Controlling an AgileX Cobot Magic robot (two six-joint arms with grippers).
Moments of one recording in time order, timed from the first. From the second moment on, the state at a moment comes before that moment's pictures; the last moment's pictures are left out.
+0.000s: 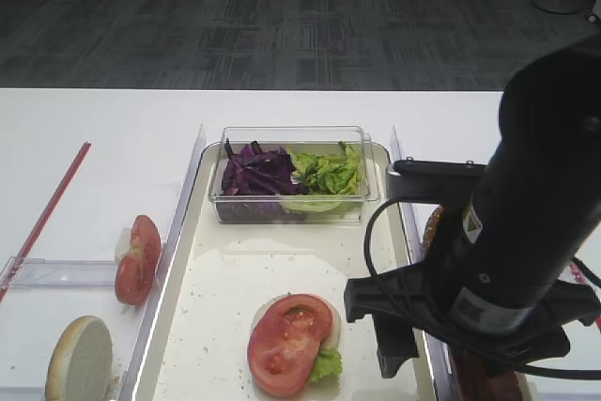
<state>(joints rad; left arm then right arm) 0.03 -0.01 -0.49 -0.03 1.19 0.00 0.72 1.45 -0.81 0.19 0.91 0.56</state>
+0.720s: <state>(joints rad) 0.03 -0.01 -0.49 -0.03 1.19 0.00 0.72 1.51 -0.81 0.16 0.91 0.55</state>
